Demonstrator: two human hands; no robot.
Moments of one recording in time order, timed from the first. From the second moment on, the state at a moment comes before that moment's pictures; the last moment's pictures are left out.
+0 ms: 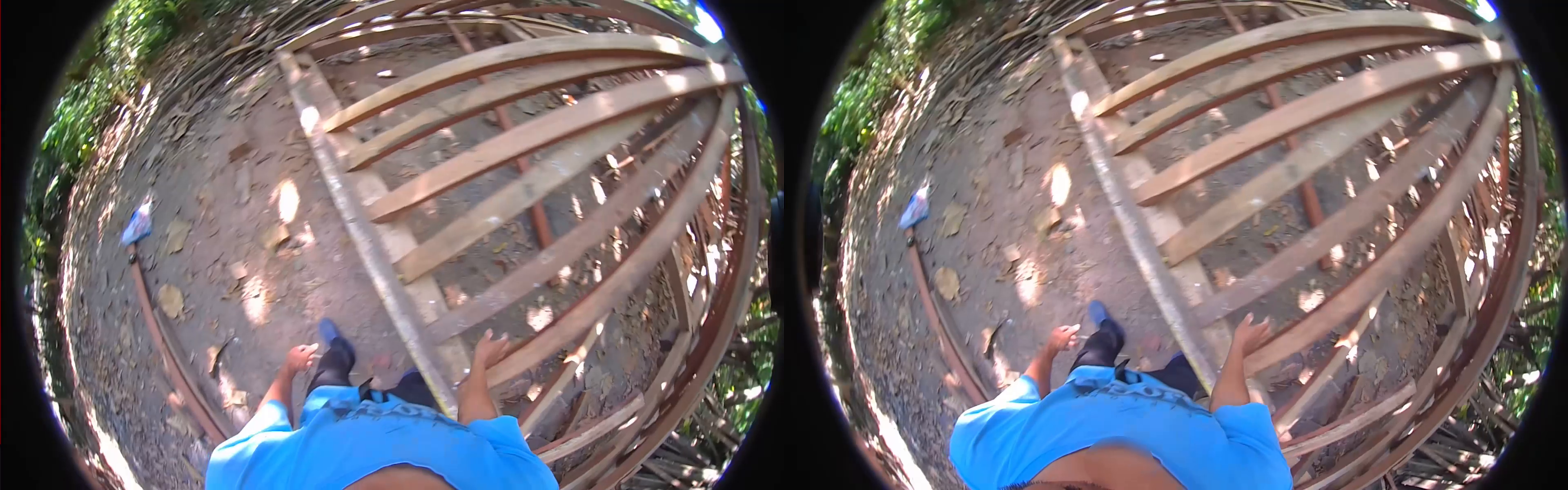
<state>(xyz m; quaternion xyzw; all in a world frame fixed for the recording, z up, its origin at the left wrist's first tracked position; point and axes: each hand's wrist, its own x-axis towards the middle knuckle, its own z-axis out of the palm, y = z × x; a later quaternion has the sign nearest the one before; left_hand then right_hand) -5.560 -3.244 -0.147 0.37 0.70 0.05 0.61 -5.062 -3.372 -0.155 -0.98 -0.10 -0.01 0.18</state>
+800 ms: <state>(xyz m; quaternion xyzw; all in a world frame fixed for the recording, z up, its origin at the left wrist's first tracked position) -5.623 -2.796 -0.193 0.38 0.64 0.01 0.67 -5.088 -2.829 -0.070 -0.81 -0.18 0.17 0.53</state>
